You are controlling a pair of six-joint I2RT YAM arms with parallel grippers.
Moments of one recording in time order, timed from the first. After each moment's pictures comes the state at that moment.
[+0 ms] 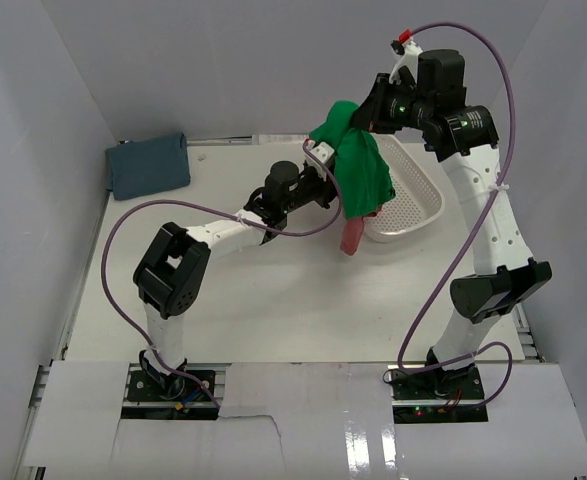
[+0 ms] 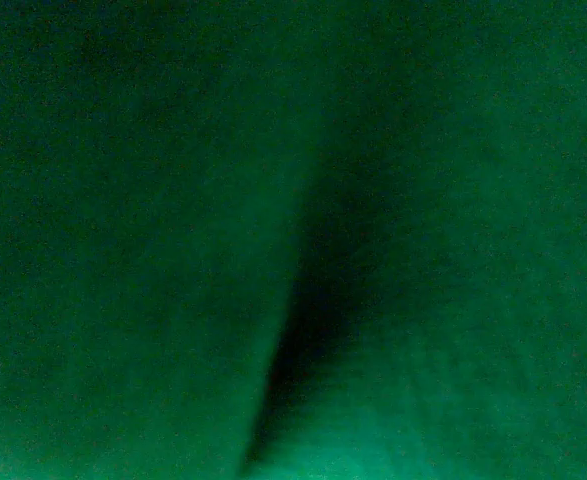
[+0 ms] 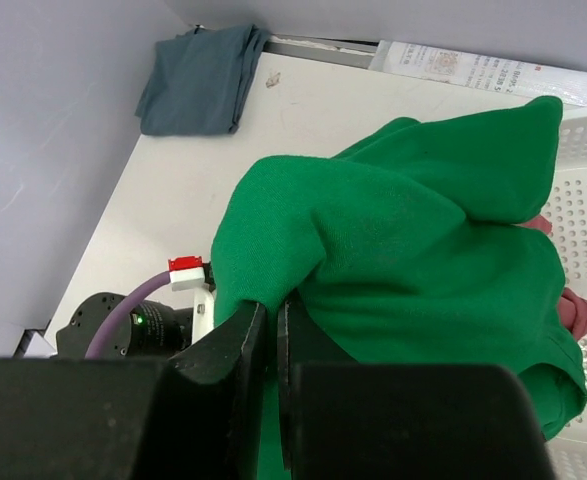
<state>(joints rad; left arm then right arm) -0.68 1.94 1.34 0.55 0.30 -0.09 0.34 1.75 2.21 -0.84 -0.39 0.33</state>
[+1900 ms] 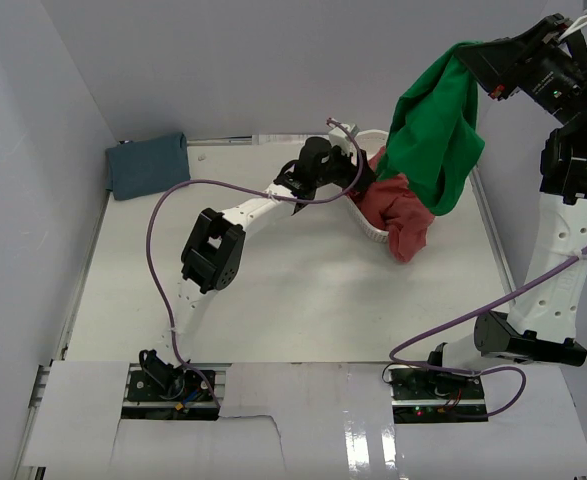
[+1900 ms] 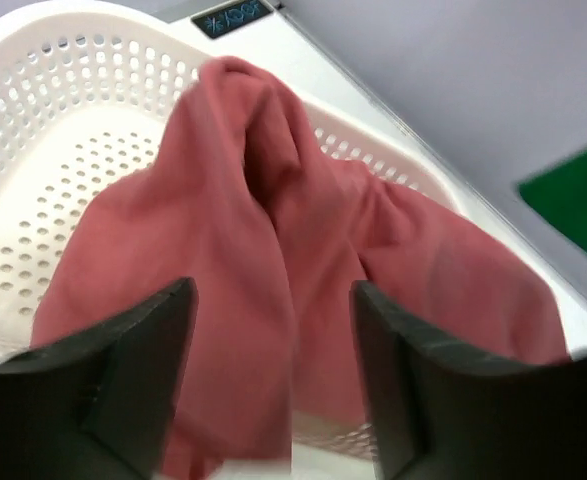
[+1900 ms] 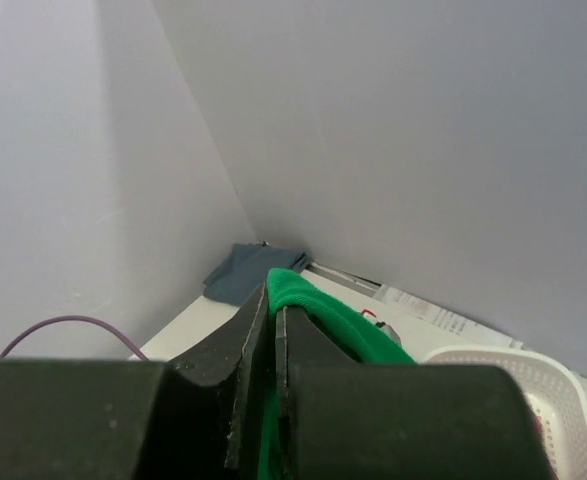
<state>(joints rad) -0.68 2.34 1.97 0.19 0.29 -0.30 -0.16 1.47 2.22 -0.40 -0.86 0.56</state>
